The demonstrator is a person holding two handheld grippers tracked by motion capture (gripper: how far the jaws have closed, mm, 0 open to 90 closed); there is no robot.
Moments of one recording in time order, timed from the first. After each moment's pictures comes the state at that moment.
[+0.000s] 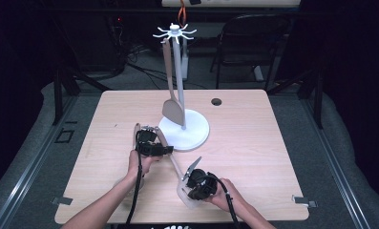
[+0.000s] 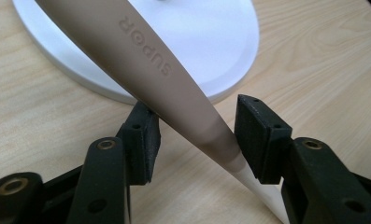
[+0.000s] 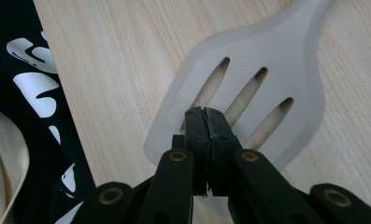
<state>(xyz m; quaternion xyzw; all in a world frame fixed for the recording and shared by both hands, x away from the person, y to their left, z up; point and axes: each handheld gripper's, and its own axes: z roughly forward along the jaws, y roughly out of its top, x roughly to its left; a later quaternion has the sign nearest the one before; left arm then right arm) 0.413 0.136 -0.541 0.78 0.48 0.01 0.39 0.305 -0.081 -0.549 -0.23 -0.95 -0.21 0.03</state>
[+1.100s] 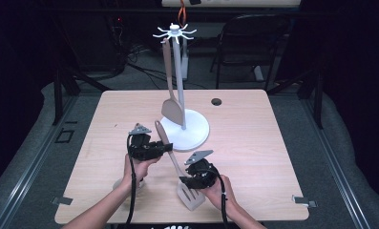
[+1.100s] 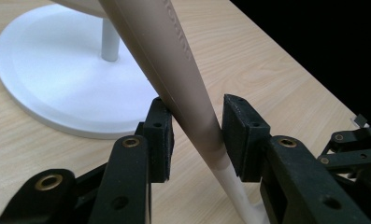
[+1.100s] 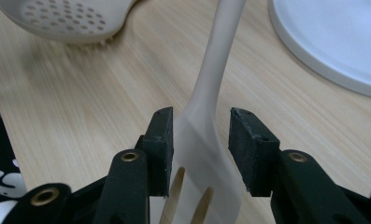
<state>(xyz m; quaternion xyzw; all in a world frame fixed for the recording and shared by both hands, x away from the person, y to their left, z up) 0.373 0.142 -0.503 0.76 0.42 0.03 0.49 0.312 -0.082 -0.525 -0.32 -0.88 -0.35 -0.08</state>
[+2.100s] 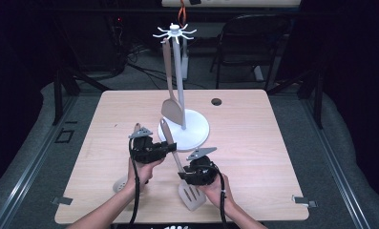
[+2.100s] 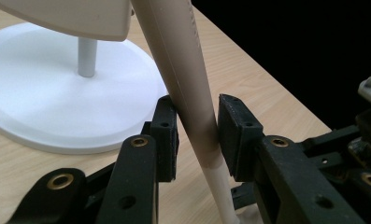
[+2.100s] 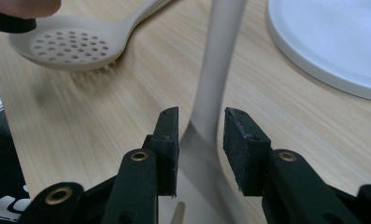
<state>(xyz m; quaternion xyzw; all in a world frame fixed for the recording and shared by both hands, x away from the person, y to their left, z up) 0.361 0.132 -0.500 0.74 0.42 0.03 0.53 0.321 -0.083 -0.531 -0.34 -0.86 -0.38 -0.06</state>
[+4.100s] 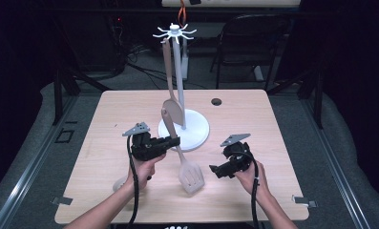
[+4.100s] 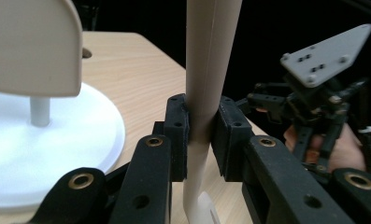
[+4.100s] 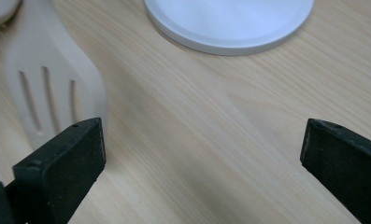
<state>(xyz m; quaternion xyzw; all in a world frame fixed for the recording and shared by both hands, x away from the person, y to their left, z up) 0.360 0.131 -0.474 0.72 0.35 0.00 0.60 0.346 -0.180 -0.500 -0.38 -0.86 -0.31 -0.14</state>
